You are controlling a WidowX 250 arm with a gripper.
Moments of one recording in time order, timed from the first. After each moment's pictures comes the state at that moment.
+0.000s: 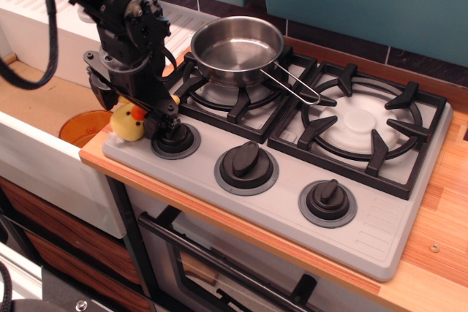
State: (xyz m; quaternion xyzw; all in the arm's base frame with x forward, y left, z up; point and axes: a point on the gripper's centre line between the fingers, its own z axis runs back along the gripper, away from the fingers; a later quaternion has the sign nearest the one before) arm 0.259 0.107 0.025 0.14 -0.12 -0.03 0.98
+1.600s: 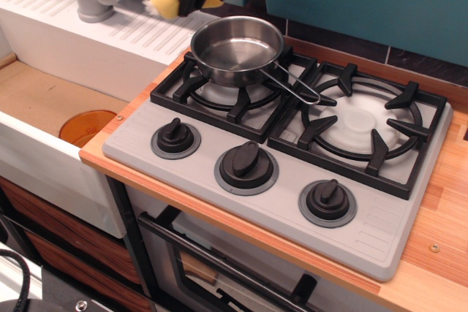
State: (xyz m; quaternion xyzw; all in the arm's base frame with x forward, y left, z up) arm 0.334 0.091 0.123 0.17 -0.01 -0.07 0.98
